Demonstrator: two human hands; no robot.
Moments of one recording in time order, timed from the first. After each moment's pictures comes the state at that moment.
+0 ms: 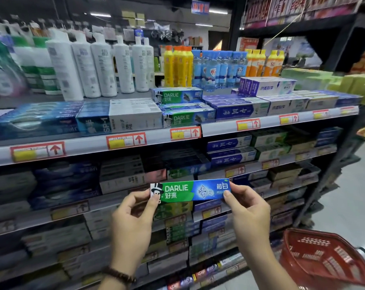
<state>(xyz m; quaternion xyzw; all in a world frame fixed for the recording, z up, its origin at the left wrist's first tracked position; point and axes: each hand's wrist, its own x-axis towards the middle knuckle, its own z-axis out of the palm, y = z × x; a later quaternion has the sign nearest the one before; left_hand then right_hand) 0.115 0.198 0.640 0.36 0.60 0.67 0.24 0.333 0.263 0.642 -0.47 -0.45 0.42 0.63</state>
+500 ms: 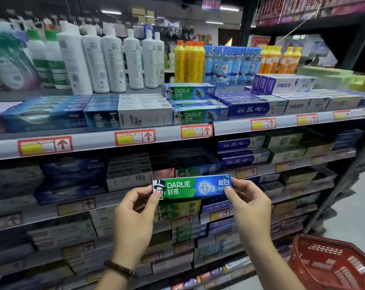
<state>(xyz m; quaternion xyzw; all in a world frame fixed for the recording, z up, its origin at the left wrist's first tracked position) 0.092 0.215 0.625 0.37 0.61 0.67 0.22 0.313 0.294 0.632 -0.46 -0.48 0.42 0.61</state>
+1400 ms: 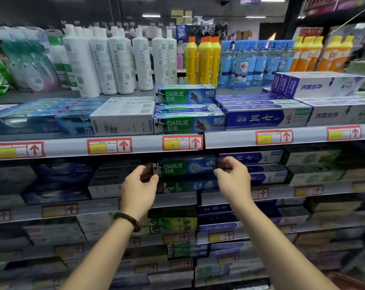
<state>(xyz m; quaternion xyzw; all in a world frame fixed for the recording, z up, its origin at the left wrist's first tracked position) 0.100 0.371 0.622 0.37 0.77 0.51 0.10 0.321 0.483 0.648 -0.49 -0.62 0.40 0.45</state>
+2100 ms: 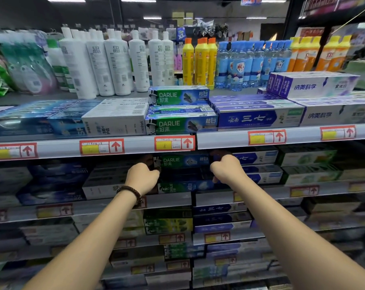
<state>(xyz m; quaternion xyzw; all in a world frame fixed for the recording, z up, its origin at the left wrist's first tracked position) 0.097 0.418 0.651 0.40 0.85 0.32 0.13 0.324 0.535 0.675 -0.57 -0.70 0.37 0.21</state>
